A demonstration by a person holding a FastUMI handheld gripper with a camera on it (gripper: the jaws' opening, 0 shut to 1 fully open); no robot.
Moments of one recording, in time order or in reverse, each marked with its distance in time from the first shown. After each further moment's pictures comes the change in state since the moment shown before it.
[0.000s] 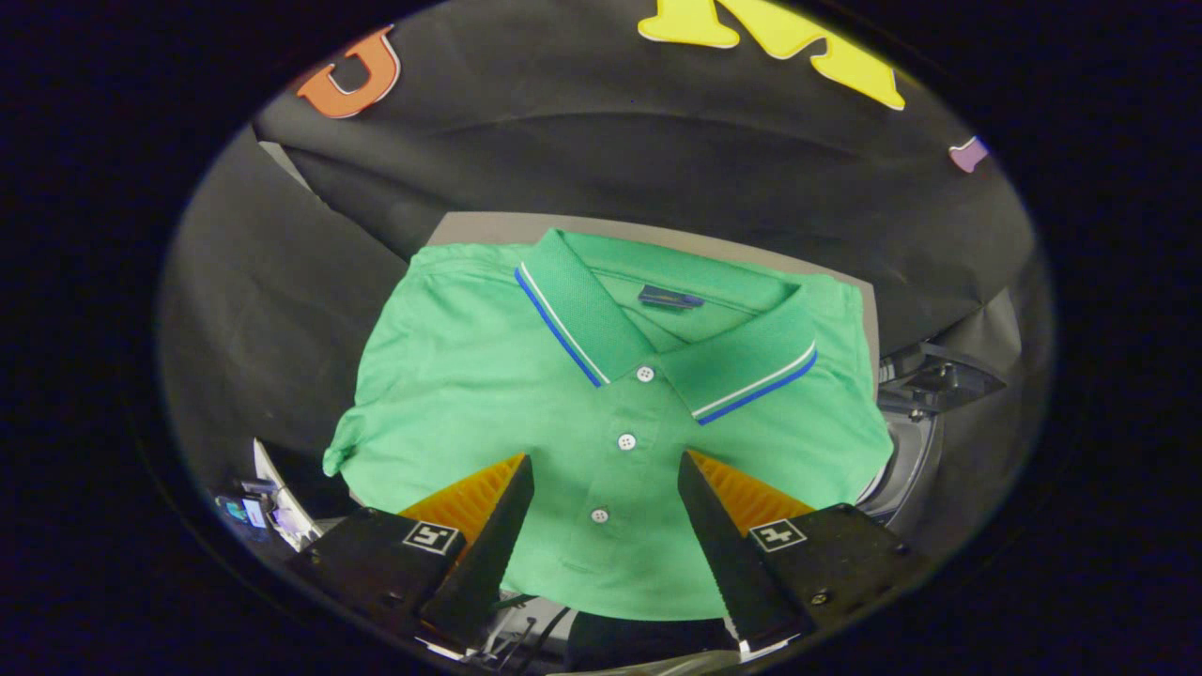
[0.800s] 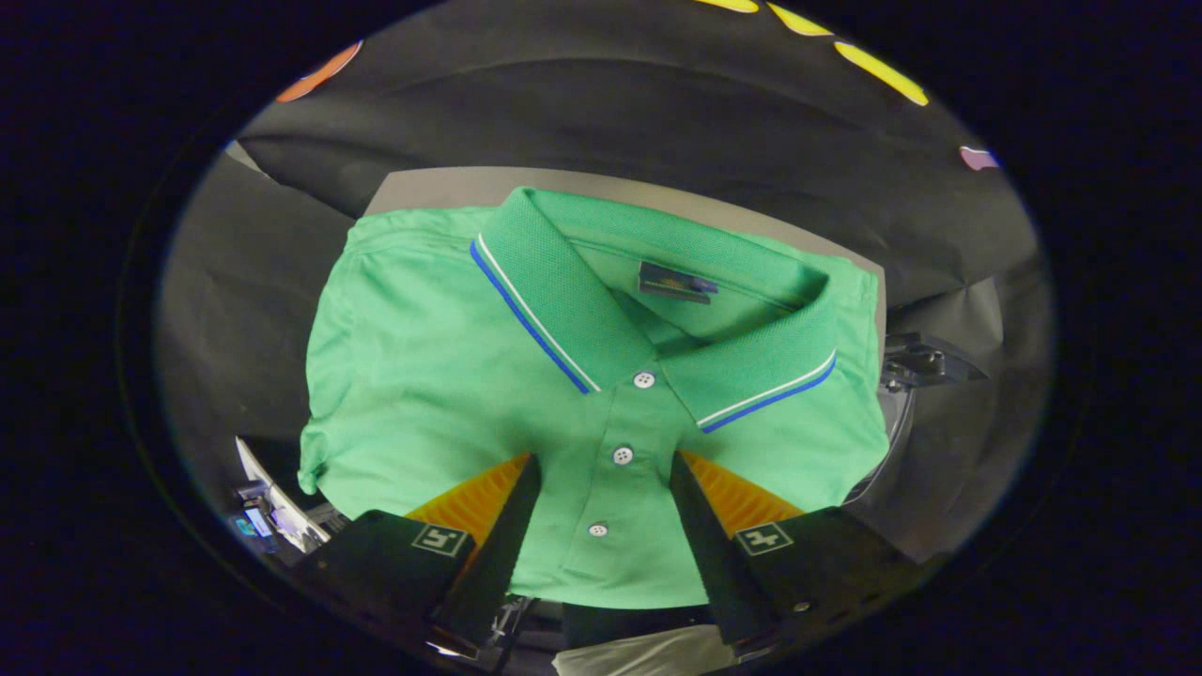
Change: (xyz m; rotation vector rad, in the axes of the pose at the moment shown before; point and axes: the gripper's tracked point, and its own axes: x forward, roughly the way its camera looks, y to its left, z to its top) arm 0.007 -0.004 0.000 0.022 0.214 -0.111
